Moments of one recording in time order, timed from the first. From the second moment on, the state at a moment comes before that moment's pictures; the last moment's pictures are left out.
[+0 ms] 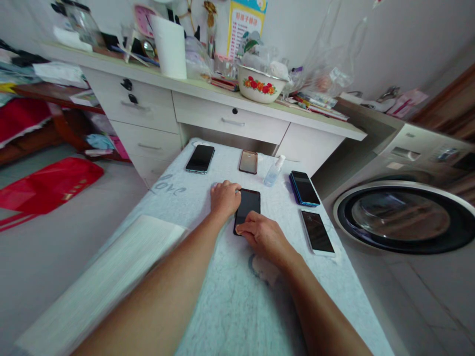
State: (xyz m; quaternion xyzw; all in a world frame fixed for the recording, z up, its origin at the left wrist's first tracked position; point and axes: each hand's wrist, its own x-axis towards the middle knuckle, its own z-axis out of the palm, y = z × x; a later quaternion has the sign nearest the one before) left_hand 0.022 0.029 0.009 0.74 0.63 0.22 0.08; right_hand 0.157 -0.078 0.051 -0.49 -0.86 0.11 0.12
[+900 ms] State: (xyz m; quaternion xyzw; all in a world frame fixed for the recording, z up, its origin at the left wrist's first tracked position) left_hand 0.023 0.027 0.013 0.74 0.63 0.23 0.09; right_hand 0.145 -0.081 0.051 -0.50 -0.85 0.09 0.12
